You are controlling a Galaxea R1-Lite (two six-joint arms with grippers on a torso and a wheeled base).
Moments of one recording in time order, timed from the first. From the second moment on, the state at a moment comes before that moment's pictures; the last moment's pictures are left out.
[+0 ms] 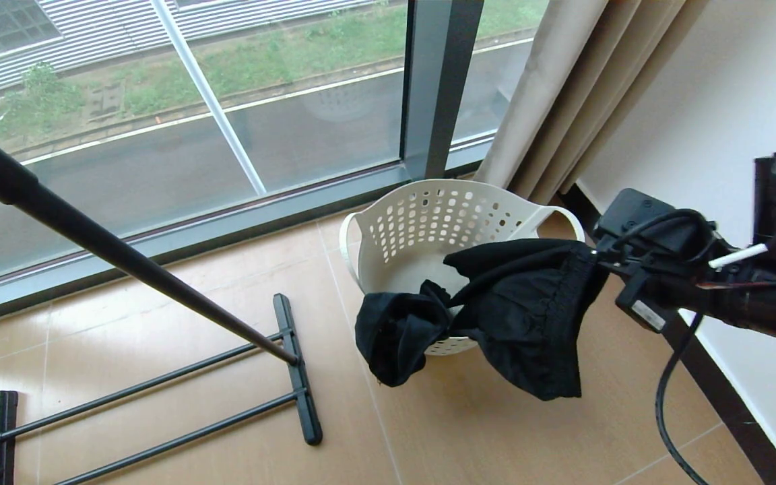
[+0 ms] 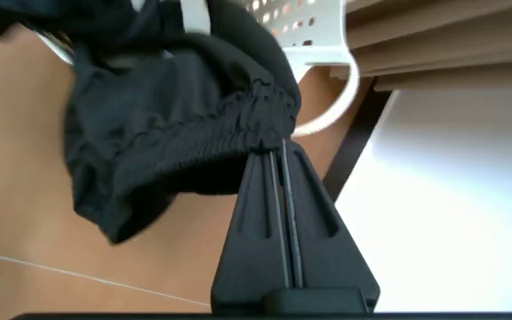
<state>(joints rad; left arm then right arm) 0.00 0.00 0.00 0.01 0.00 -0.01 0.42 1.44 -0.86 -0.17 -0.25 -0.70</state>
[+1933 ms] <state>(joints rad) 0.00 0.00 0.00 0.01 0.00 0.00 0.50 1.11 -0.64 -0.18 -0.14 -0.44</state>
